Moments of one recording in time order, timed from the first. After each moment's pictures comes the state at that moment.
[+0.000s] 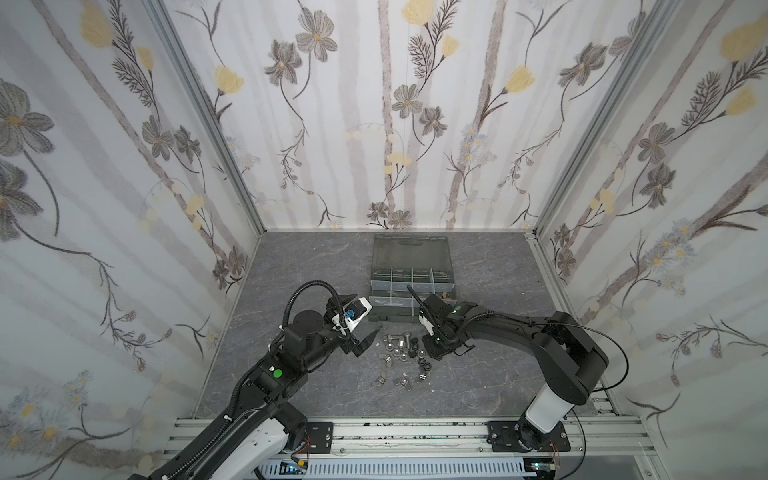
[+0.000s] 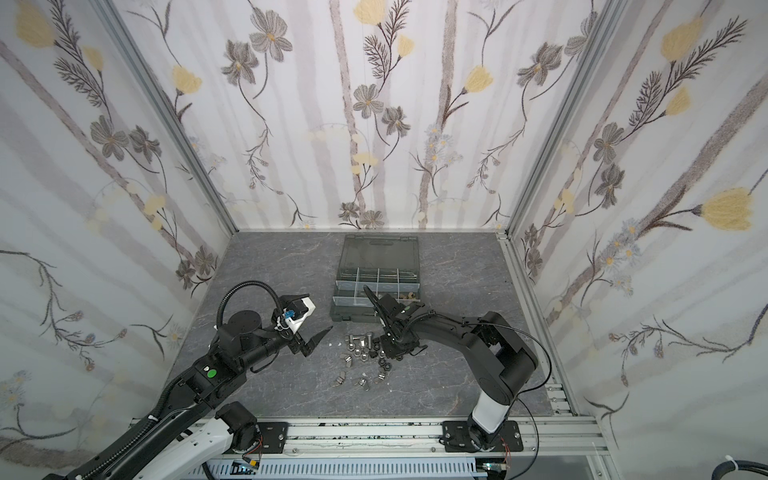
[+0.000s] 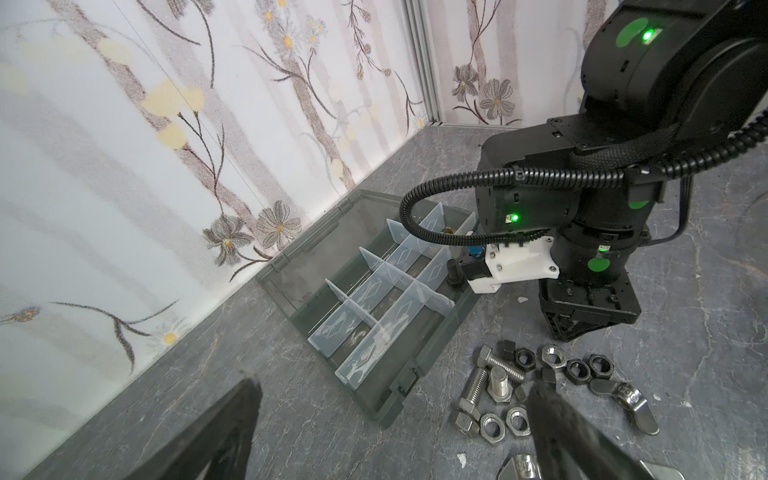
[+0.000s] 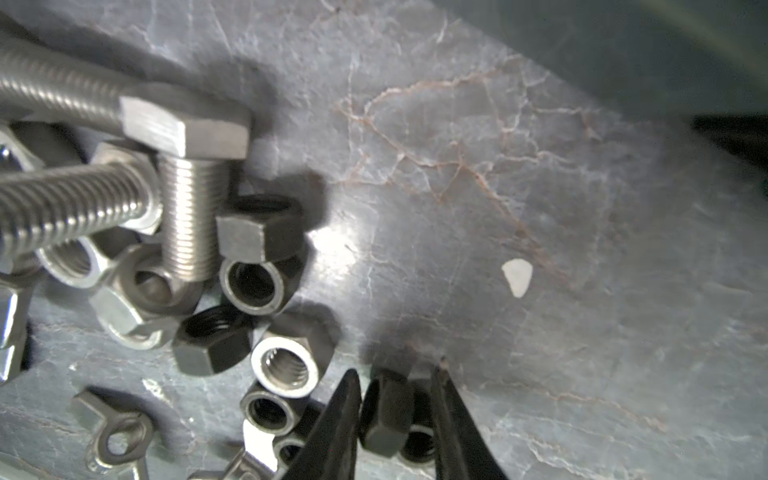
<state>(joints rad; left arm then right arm) -0.63 0.68 0.57 -0.16 0.15 0.34 0.78 1.70 0.99 -0.67 -0.08 0.35</state>
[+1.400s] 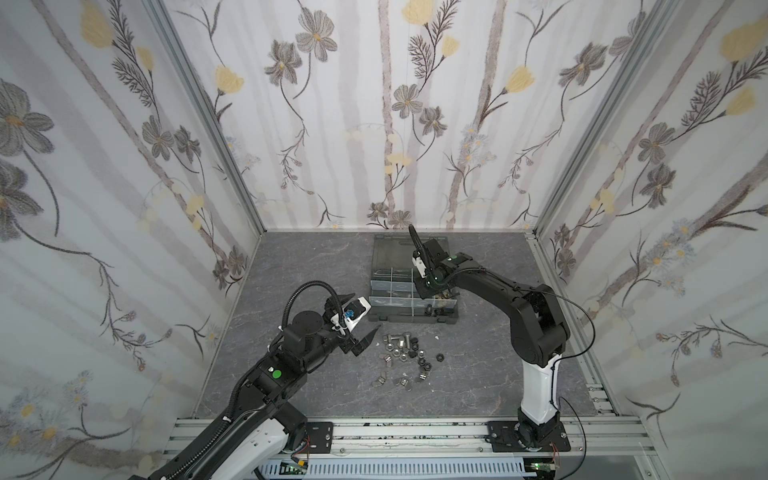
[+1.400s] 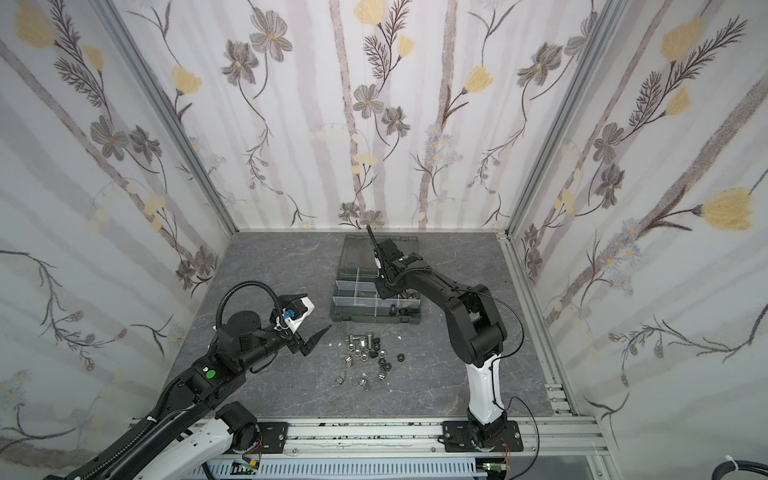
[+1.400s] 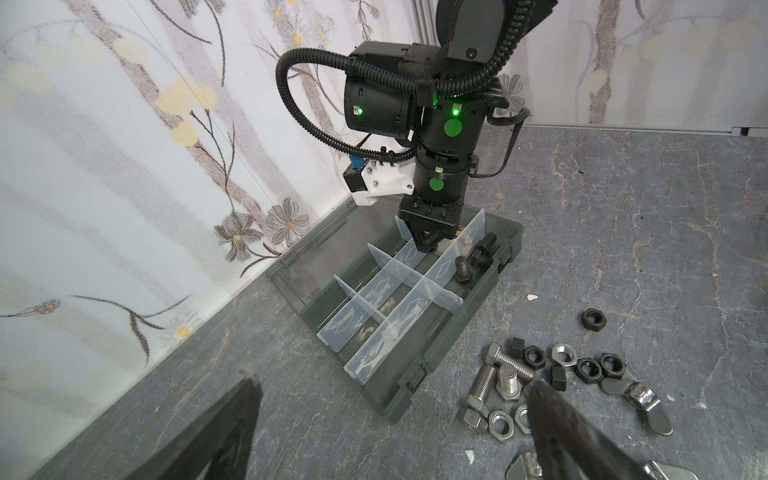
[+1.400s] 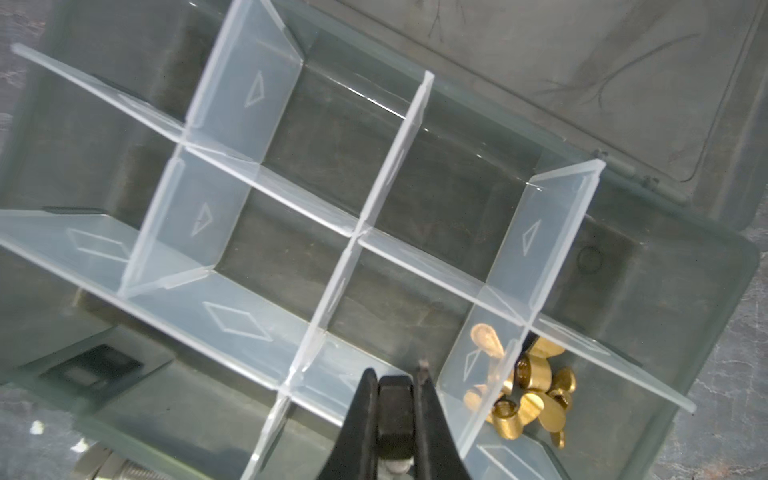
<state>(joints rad) -0.63 0.67 0.57 -0.17 0.12 0.34 0.57 2.01 1.59 -0.71 0.03 0.13</state>
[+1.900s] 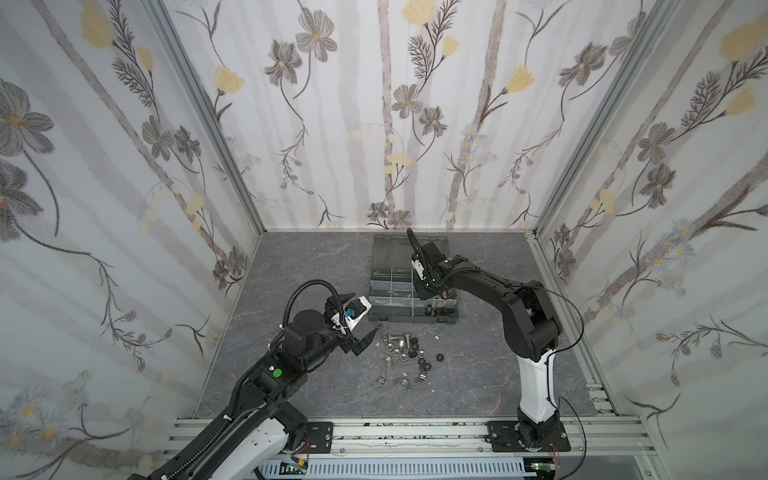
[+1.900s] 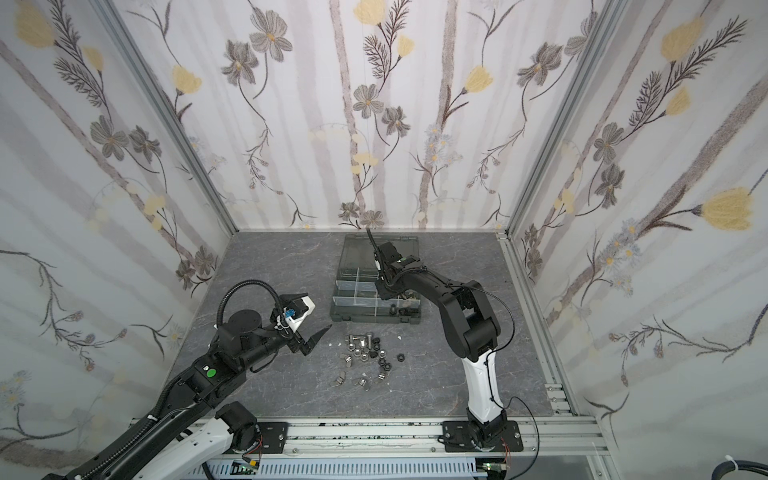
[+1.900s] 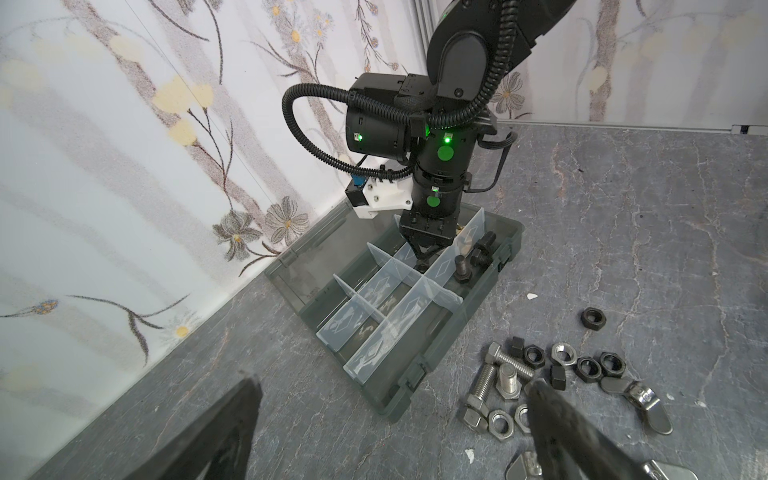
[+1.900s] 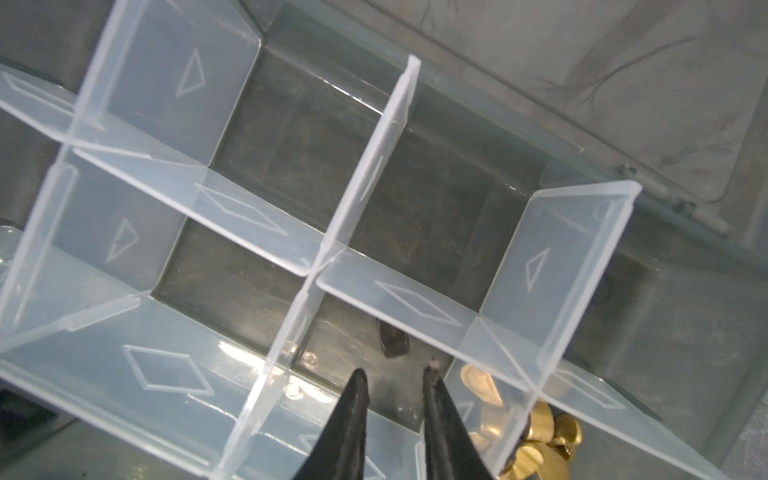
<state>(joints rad) -0.63 0.68 0.58 -0.17 0.12 0.35 0.56 2.07 1.59 -0.67 0.05 0.09</state>
